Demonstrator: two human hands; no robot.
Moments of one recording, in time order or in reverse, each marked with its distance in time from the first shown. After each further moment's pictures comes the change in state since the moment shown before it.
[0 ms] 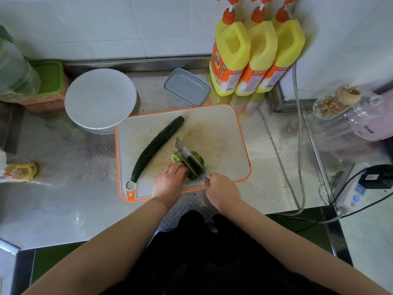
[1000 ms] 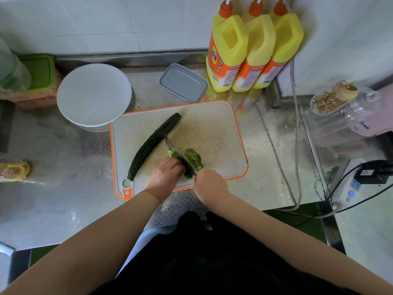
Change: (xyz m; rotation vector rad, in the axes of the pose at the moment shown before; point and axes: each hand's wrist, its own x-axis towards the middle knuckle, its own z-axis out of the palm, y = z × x) left_hand 0.012 -0.024 0.000 -0.093 0.023 0.241; right_hand 0.009 -0.023 0.009 -0.115 -0.011 -0.022
